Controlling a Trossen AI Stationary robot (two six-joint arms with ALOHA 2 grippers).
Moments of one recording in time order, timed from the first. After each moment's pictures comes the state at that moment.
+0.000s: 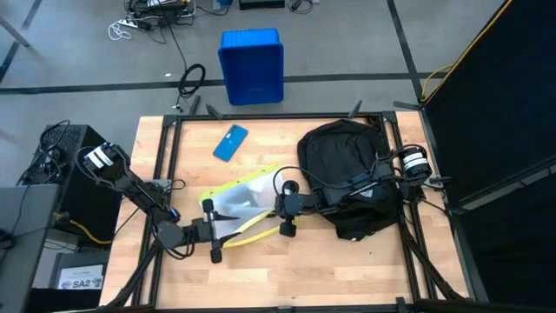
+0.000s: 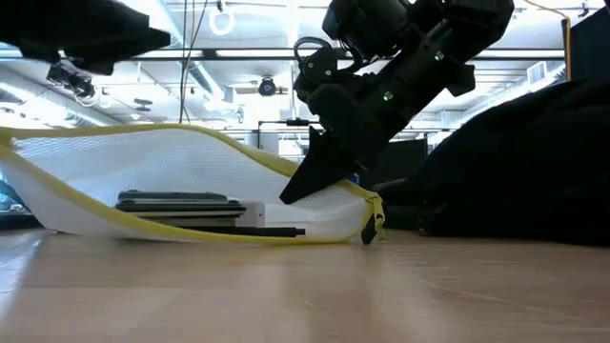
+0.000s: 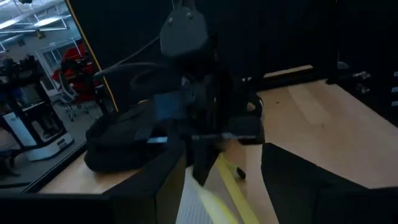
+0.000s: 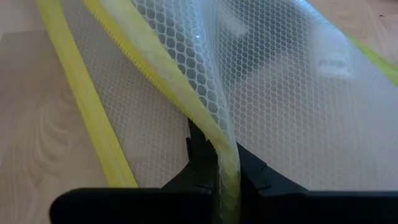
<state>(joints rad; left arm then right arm) -0.83 1.44 0.35 1.07 -1.04 0.18 0.19 1.93 1.04 0.18 0.23 0.21</state>
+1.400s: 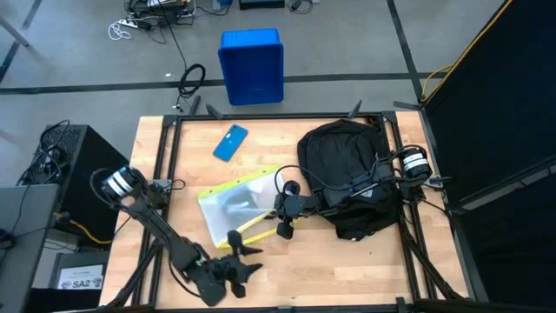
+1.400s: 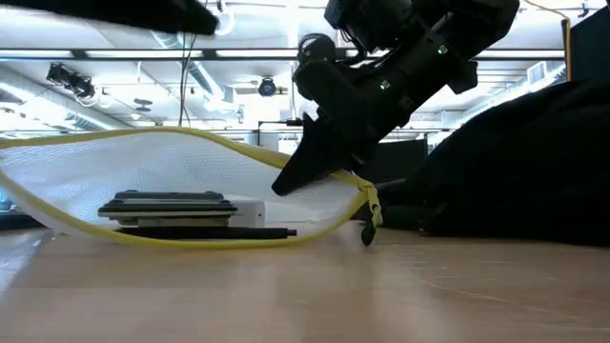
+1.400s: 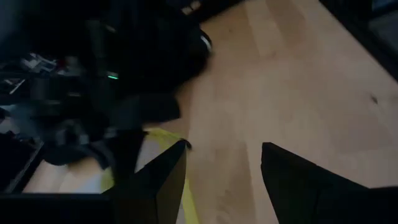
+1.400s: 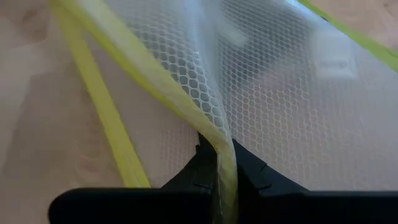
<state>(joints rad) -0.83 1.82 1.08 -0.02 -0.95 -0.14 0.21 1.93 1.04 0.24 0.23 0.35</state>
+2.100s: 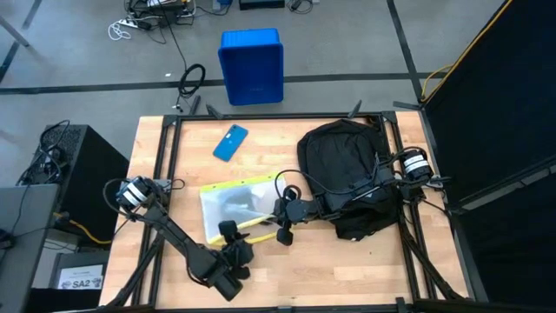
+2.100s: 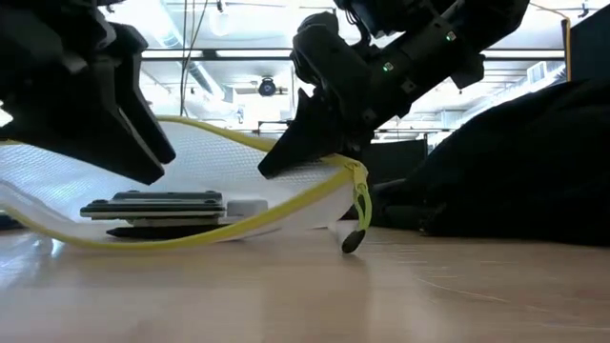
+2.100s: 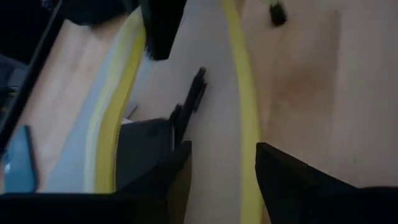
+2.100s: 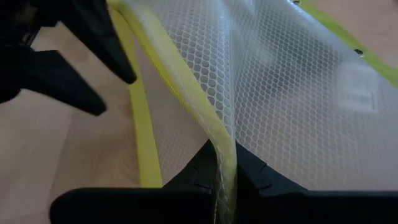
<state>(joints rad) -0.77 1.93 1.25 -0.81 -0.86 -0.84 0.25 1.93 1.04 0.31 0.22 0.37</state>
